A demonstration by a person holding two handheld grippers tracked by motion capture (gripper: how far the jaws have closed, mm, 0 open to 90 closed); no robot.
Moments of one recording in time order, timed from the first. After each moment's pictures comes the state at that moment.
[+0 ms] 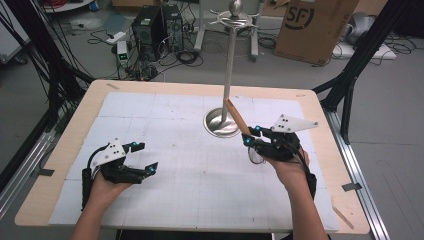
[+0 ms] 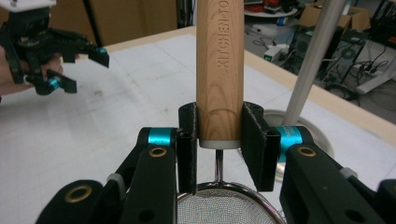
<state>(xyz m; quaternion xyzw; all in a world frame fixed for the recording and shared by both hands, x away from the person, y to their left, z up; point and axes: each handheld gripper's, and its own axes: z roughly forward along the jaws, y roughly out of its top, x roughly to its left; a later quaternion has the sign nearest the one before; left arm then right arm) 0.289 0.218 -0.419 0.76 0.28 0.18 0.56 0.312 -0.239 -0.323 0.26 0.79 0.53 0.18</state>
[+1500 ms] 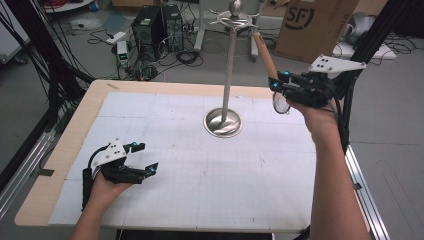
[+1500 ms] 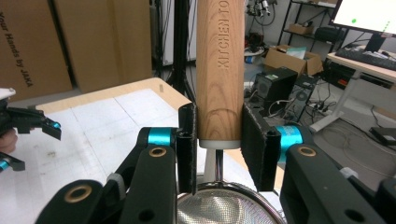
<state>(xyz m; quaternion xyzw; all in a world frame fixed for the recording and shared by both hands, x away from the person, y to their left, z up) 0.290 0.218 -0.421 0.76 0.28 0.18 0.56 0.371 -0.284 -0.212 0.26 0.75 0.56 0.24</state>
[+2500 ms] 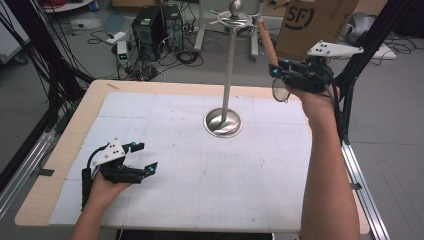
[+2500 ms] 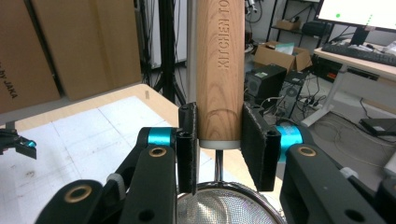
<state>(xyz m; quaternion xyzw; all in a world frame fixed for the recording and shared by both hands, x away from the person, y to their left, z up) 0.290 0.220 -0.421 0.76 0.28 0.18 0.56 0.400 -0.283 -0.202 0.28 0.74 0.56 0.25</state>
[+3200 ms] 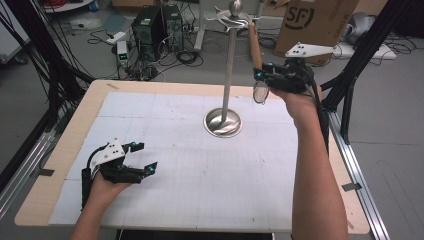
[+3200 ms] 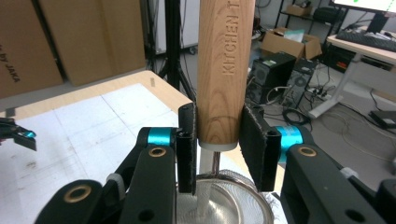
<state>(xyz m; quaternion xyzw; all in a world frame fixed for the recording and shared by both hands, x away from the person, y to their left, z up) 0.291 0.220 -0.421 0.75 0.28 0.18 0.57 0.410 -0.249 -0.212 0.28 0.76 0.53 0.23</state>
